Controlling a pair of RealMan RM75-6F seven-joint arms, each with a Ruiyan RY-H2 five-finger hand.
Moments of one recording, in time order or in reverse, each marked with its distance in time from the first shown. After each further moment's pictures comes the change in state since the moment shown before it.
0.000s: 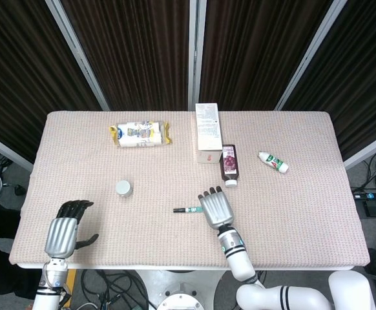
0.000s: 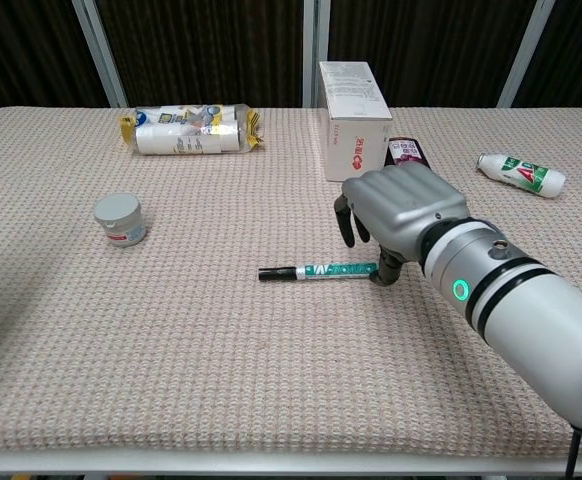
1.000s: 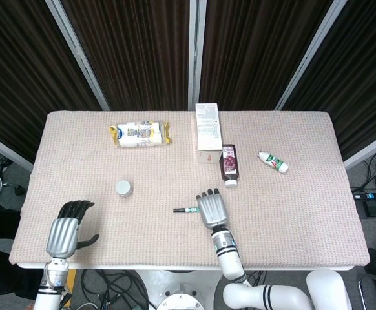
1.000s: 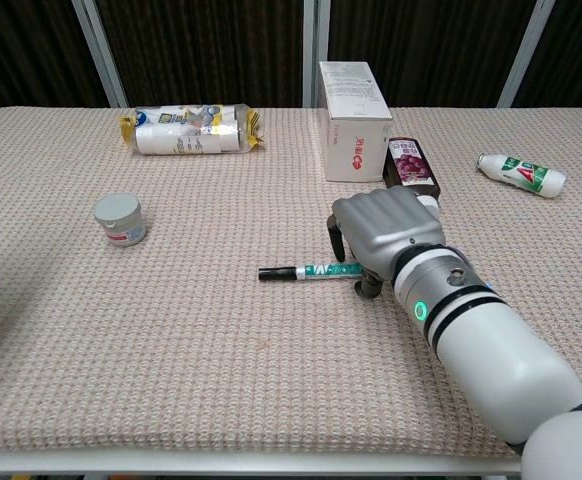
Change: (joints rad) left arm -0.004 -0.013 0.007 0.025 -0.009 -0.003 -0.010; right arm 0.052 -0.139 -0.020 0.190 0.047 0.055 0.077
